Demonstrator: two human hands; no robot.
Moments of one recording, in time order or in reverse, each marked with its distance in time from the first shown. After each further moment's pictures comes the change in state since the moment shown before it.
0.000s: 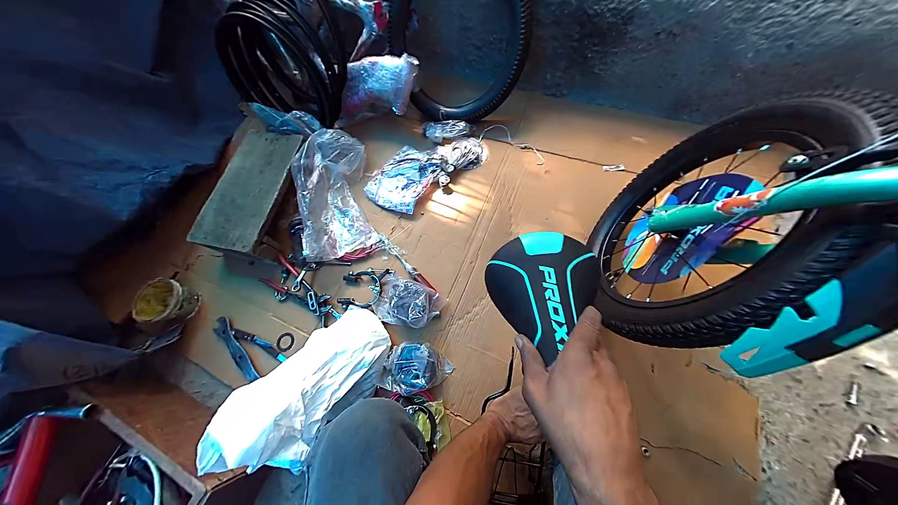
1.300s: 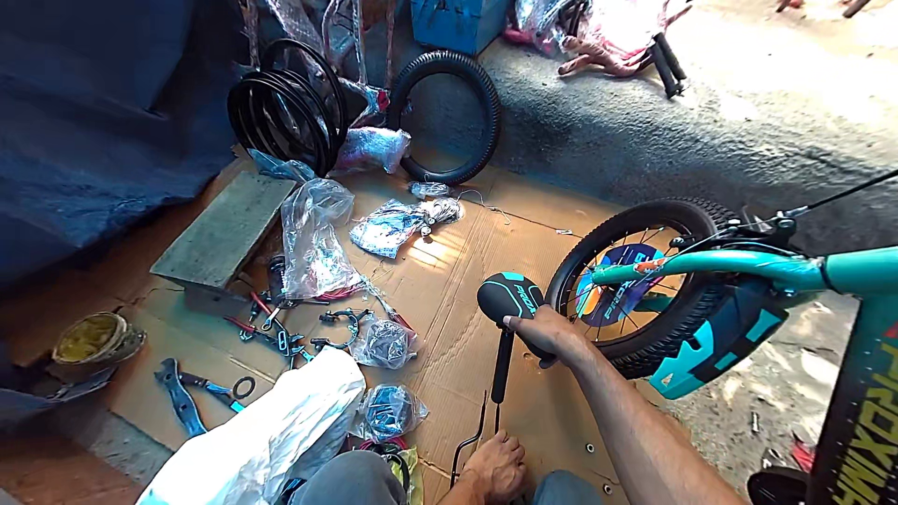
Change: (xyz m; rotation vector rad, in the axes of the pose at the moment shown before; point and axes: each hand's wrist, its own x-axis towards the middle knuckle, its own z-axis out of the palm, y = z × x) left_hand 0.092 -0.079 0.119 0.467 0.181 0.309; right_hand 0.161 0.017 0.019 0.107 -0.509 0.181
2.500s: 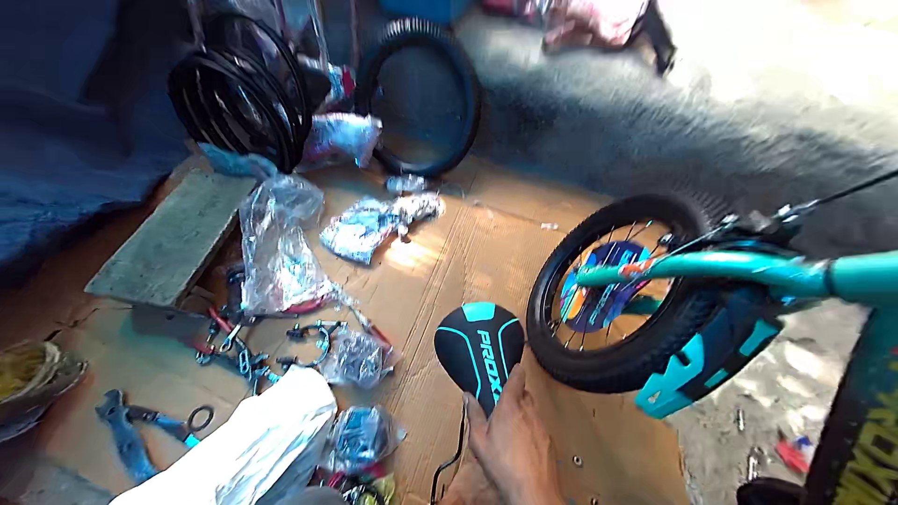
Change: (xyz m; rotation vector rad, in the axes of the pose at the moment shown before) left_hand -0.050 0.054 -0.192 -0.442 -0.561 -0.362; right_hand -0.121 0.010 0.060 -0.095 0.204 -0.068
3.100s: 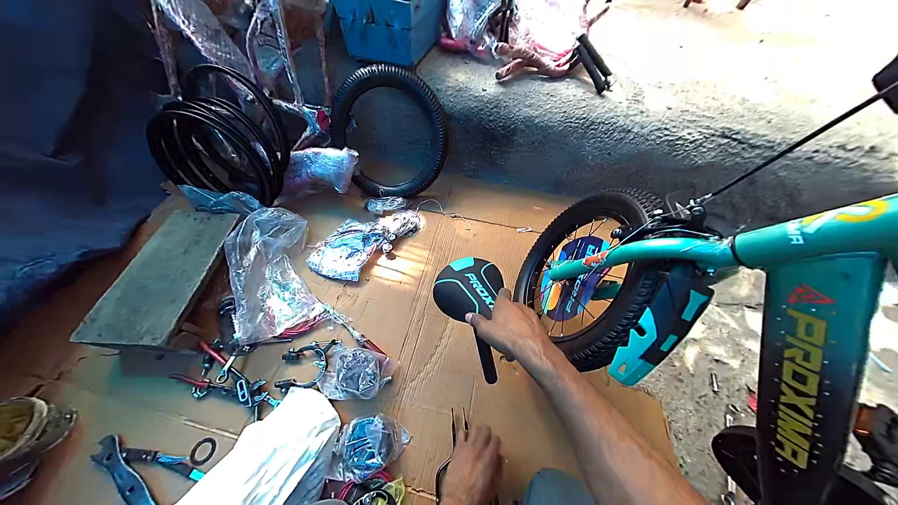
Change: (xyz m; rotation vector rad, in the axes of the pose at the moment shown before) left_hand 0.141 -0.081 0.097 0.094 0.976 0.046; right_hand 0.097 -0.021 -0.069 -0.030 -0.021 -0.069
